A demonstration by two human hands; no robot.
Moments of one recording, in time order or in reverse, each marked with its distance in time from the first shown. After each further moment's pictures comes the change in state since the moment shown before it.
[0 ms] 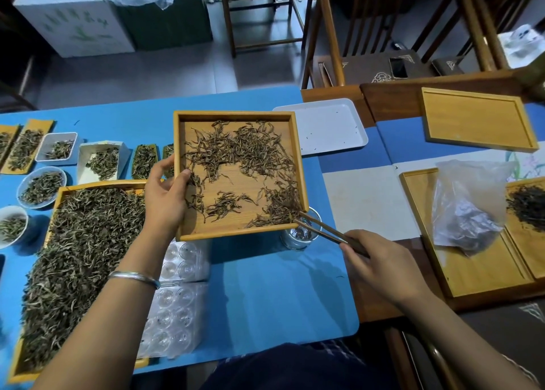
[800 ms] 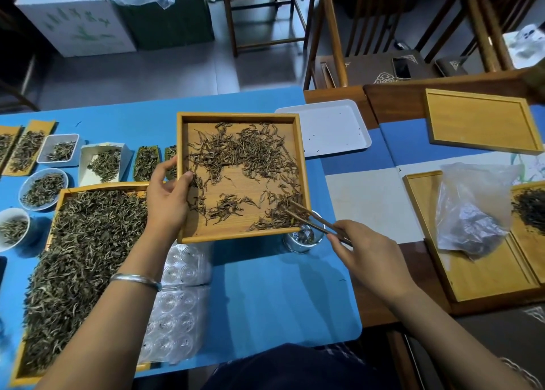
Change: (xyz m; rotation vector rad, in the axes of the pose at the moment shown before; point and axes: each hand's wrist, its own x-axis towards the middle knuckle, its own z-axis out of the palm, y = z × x) left_hand 0.006 0.000 0.000 0.025 -0.011 0.005; right_hand 0.025 -0.020 0.011 -0.048 0.101 -0.022
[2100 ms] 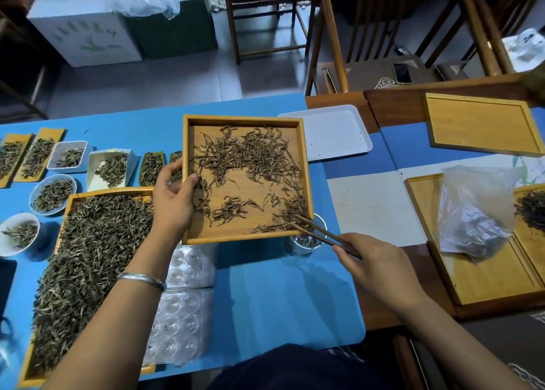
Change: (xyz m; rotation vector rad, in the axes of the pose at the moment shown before) left_hand -0.001 0.006 0.001 0.007 -0.010 0.006; right_hand -0.013 0.001 -0.008 0.011 0.033 -0.031
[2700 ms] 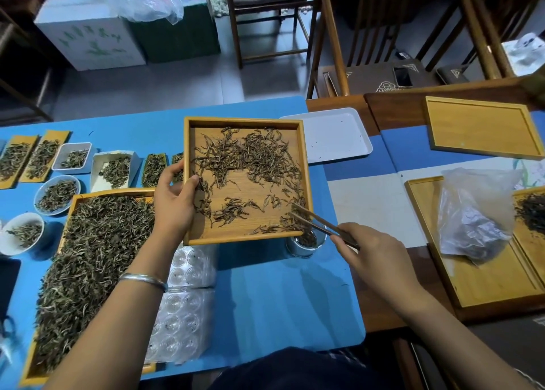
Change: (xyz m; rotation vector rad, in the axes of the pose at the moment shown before) left_hand -0.006 0.006 0.000 0.024 0.018 0.009; right_hand 0.011 -0.006 -0.007 -0.014 0.029 0.024
